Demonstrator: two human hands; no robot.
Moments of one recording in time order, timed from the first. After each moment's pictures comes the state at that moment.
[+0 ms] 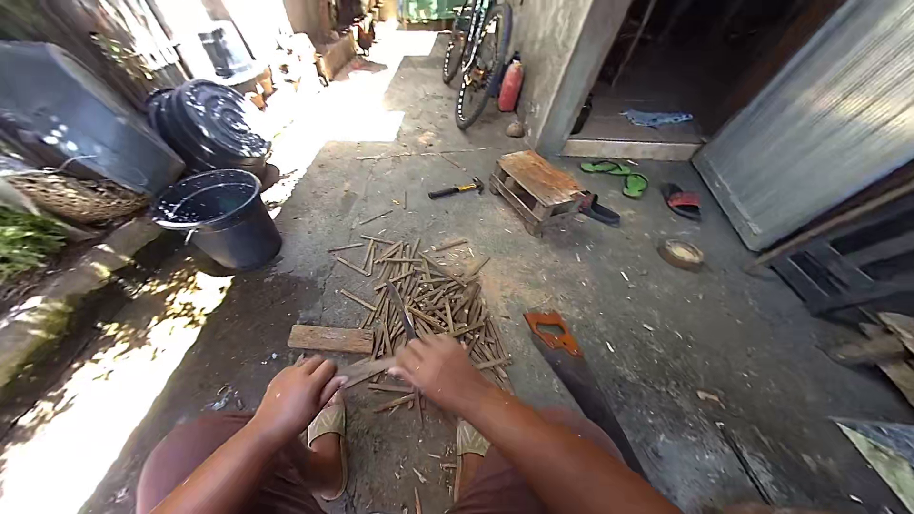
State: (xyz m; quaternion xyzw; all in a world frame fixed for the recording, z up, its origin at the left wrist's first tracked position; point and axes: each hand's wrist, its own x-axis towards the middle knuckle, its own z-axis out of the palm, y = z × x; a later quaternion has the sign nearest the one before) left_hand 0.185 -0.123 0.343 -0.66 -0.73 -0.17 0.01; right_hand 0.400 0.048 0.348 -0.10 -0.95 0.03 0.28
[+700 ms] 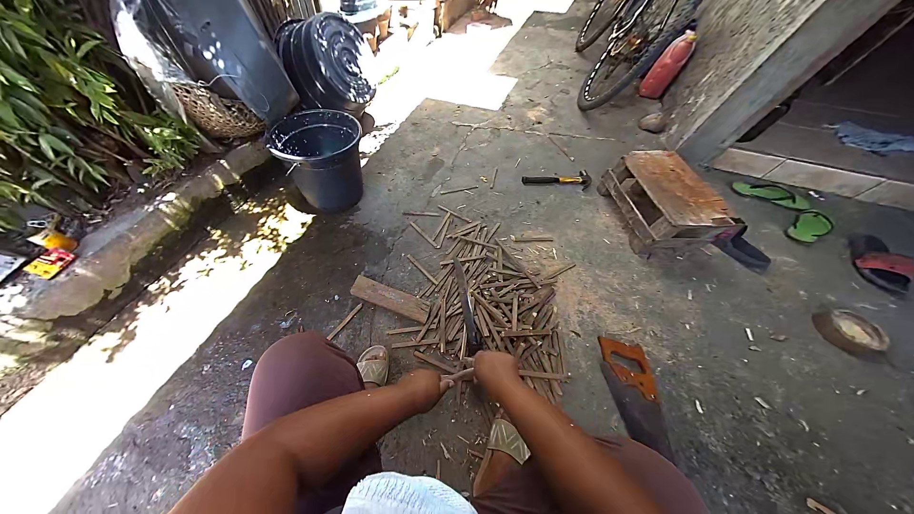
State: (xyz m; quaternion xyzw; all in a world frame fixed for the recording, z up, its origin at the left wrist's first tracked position) left_hand 0.240 -0.073 0.260 -0.46 -0.74 0.03 -0.49; right_hand 0.337 0.058 0.250 -0.37 -0.84 0.14 -0.38
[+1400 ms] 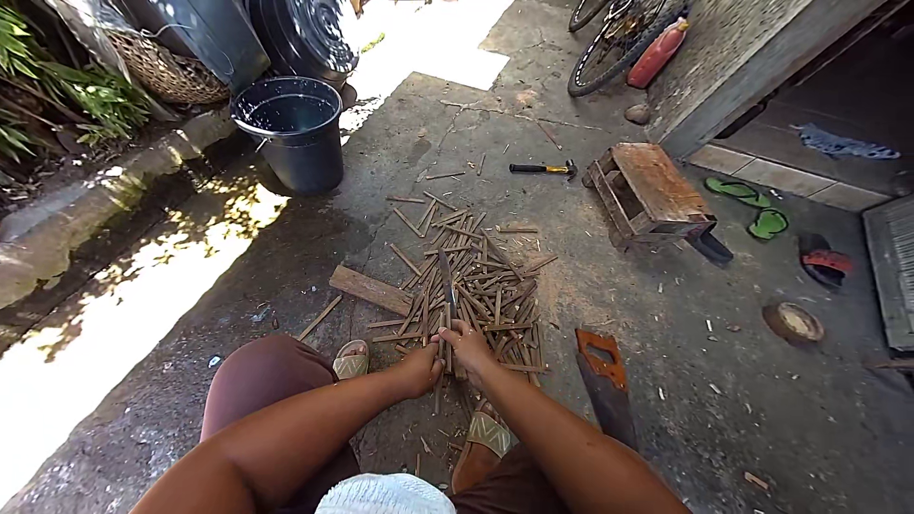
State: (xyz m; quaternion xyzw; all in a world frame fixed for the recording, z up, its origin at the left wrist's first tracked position) left_hand 0.225 -0.046 0.263 -0.42 -0.70 -0.21 -0.54; right_hand 0.317 0.060 0.278 -0.49 -0.58 0.65 -0.01
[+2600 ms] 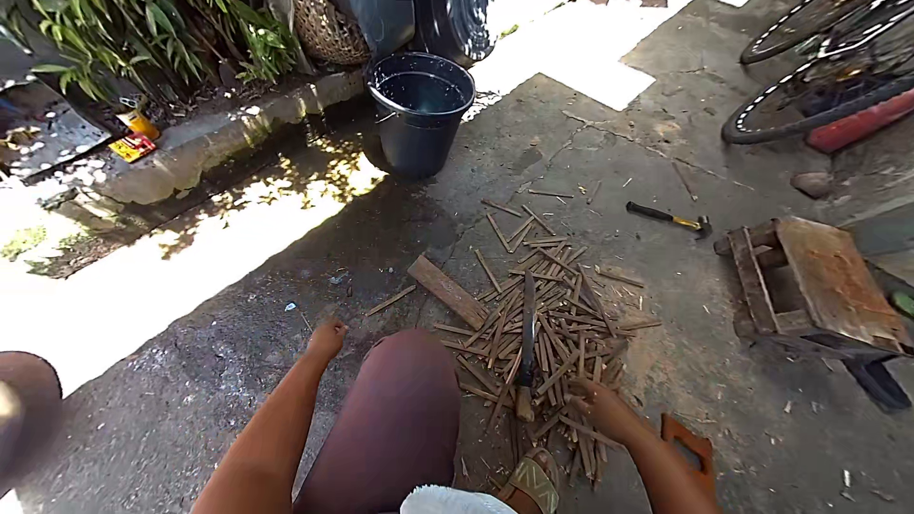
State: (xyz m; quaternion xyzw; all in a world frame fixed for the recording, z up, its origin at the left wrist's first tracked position) left_hand 0.021 -0.295 0.122 -0.04 -0.90 -0.23 -0.37; right_hand 0.334 0.146 0.233 -0.36 -0.84 0.26 -0.32
